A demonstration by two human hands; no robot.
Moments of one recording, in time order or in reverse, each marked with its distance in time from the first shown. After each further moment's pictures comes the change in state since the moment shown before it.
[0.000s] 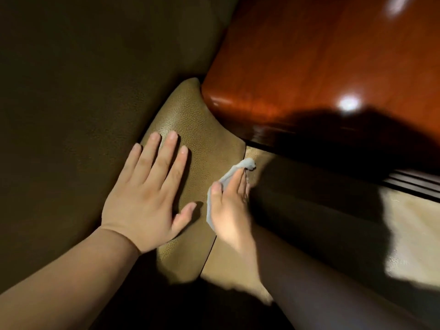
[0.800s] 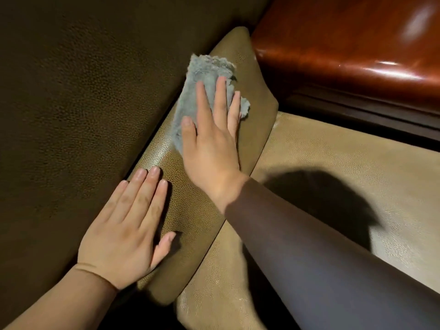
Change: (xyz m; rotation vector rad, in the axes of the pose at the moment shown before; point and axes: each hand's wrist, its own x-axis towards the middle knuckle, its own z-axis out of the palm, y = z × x) left_hand -0.204 0.013 0.013 0.040 0.082 -0.062; right_hand -0.062 -0.081 0.054 -0.185 0.214 -0.713
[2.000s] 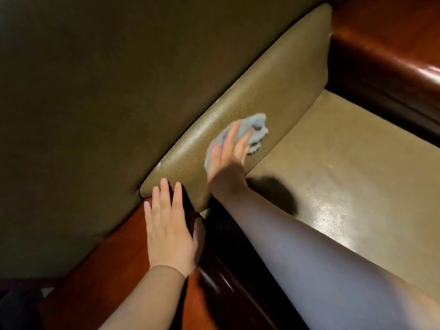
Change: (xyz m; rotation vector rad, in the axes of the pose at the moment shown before) left_hand -0.170 0.115 -0.060 -0.497 -0.283 -0.886; right_hand -0.175 -0.085 0.042 -0.043 -0.260 0.251
